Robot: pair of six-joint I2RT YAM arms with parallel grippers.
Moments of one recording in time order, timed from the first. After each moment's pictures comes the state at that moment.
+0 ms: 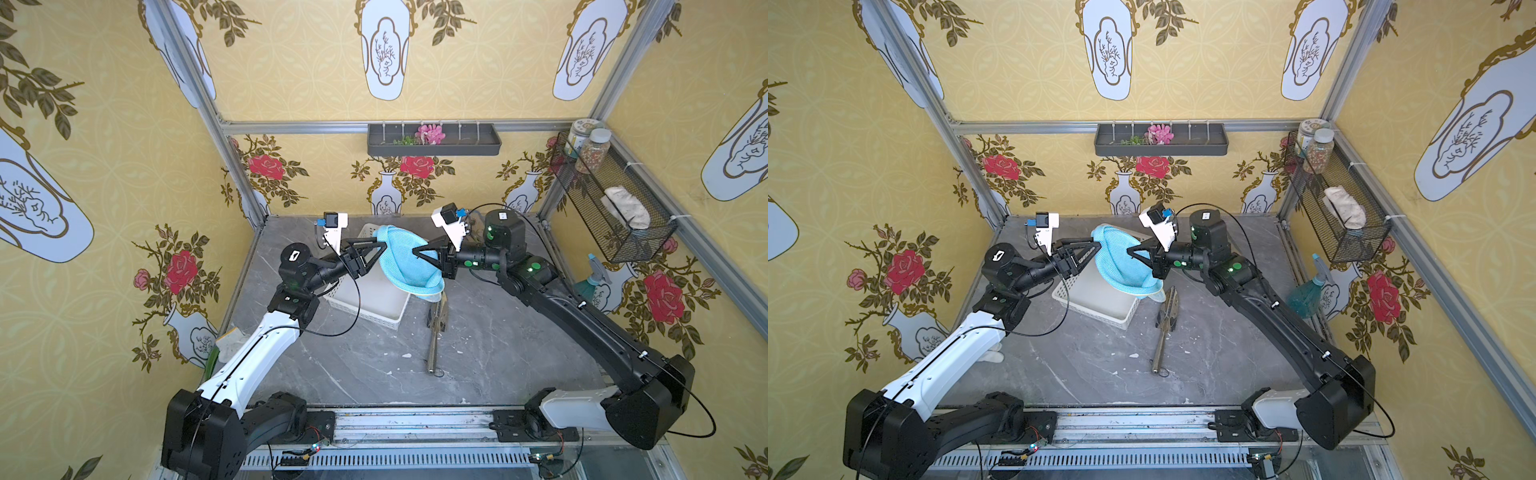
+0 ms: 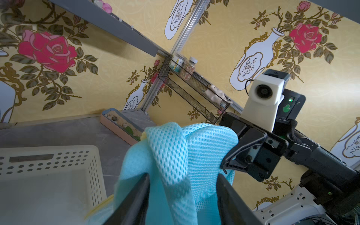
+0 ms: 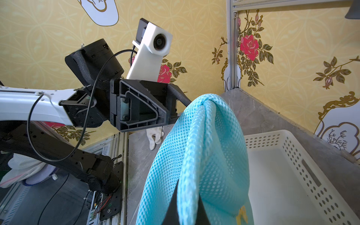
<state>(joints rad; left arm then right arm) -0.32 1.16 0.84 0.41 0.73 -0.65 0.52 1.33 1.29 -0.22 -0.73 0.02</state>
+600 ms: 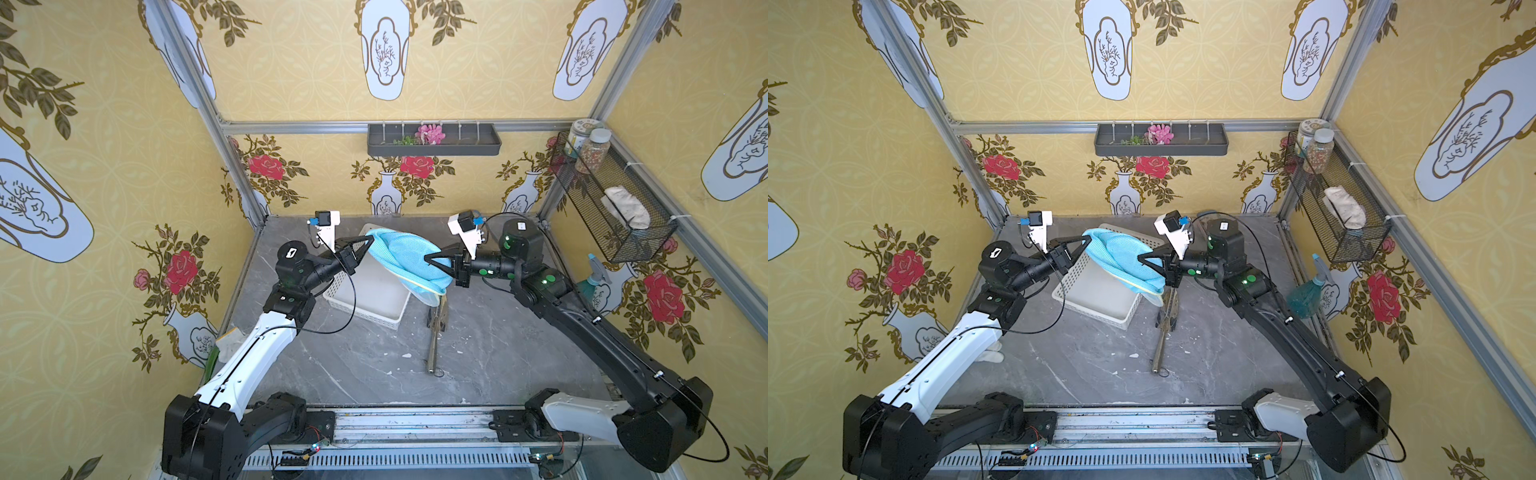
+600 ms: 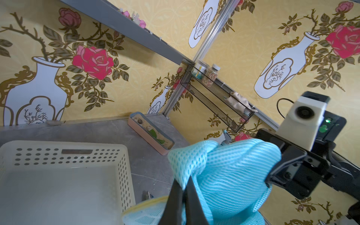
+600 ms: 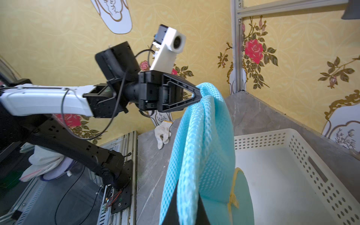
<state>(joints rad) -0.27 1.14 0.84 0.34 0.63 -0.60 0.46 1.19 1.13 -0.13 -0.87 0.06</state>
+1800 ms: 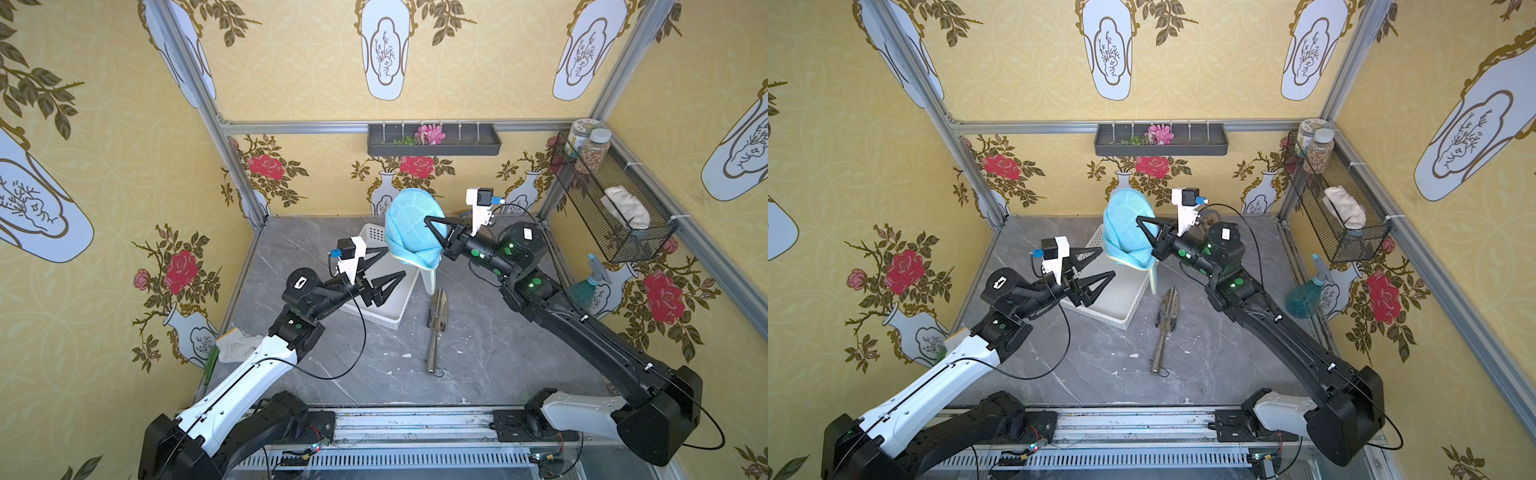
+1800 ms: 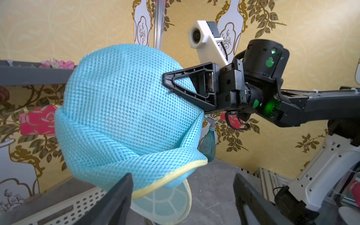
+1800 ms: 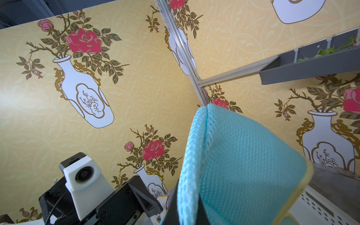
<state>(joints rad) -0.56 0.99 0.74 0.43 0.53 -0.16 0.54 1.24 1.12 0.30 -0.43 0.52</state>
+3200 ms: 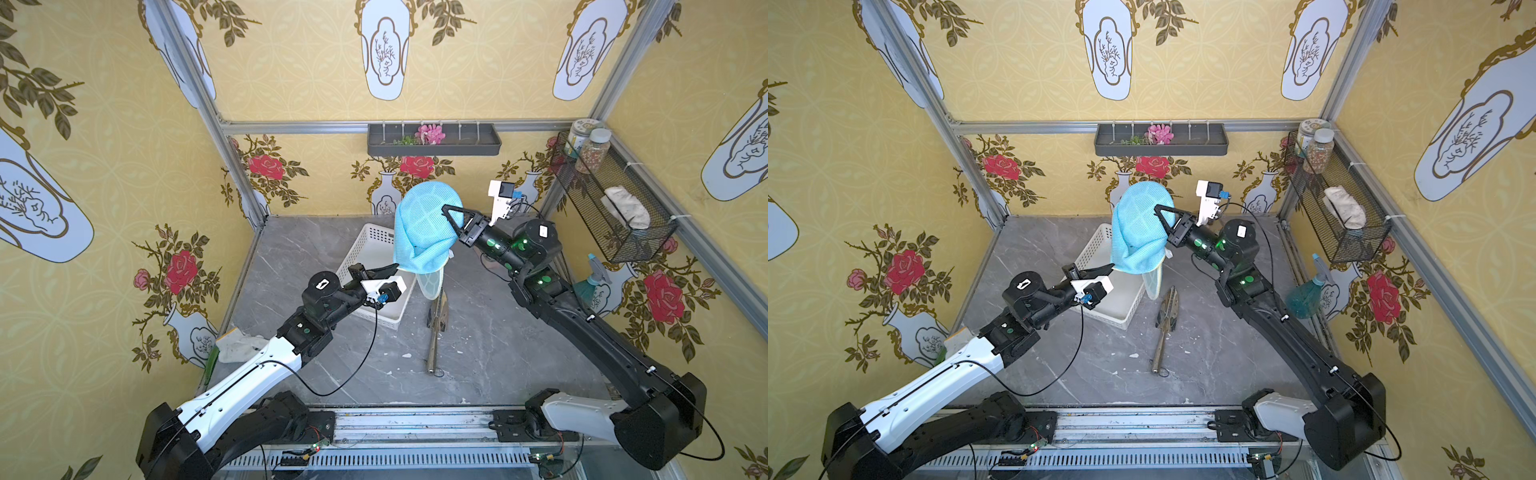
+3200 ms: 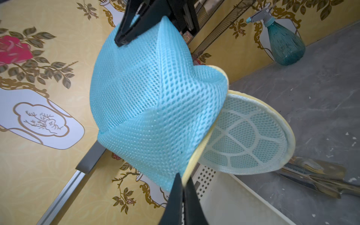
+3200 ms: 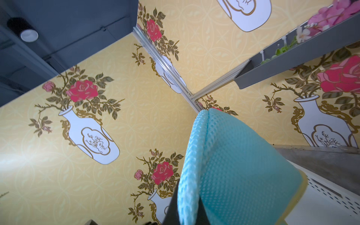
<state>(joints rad) -0.68 1.02 0.74 0.21 0.22 0.86 0.40 1.24 1.10 0.38 -0.43 0.84</state>
